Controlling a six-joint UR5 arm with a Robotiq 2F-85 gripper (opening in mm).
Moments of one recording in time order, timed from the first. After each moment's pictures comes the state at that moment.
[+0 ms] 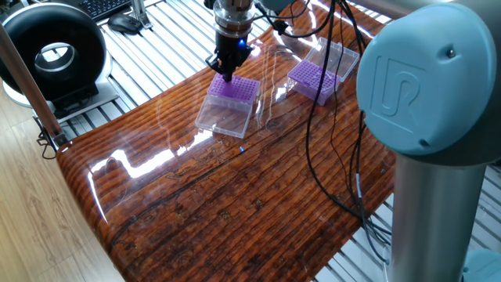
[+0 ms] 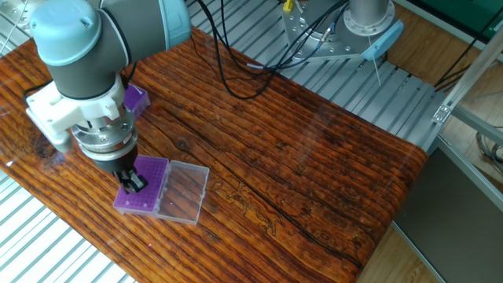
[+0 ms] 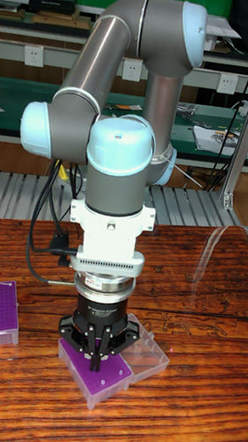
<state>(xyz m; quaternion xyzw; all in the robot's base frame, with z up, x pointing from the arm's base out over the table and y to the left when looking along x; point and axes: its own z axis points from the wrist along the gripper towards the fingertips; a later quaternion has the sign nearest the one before) 0.696 -0.033 0.057 0.05 1.00 0.01 0.06</state>
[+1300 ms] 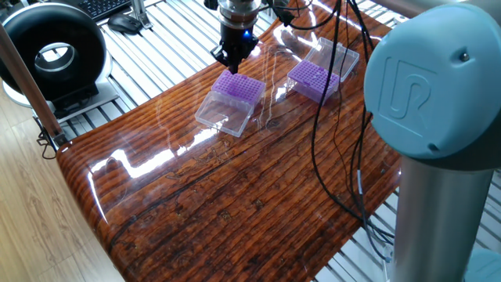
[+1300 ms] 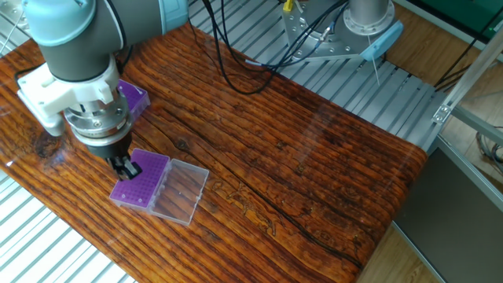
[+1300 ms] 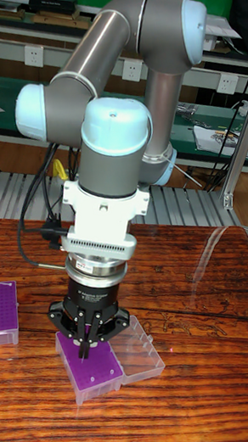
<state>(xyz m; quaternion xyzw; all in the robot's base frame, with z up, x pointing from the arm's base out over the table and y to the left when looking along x) 0.685 -0.056 0.079 0.06 1.00 -0.01 0.06</state>
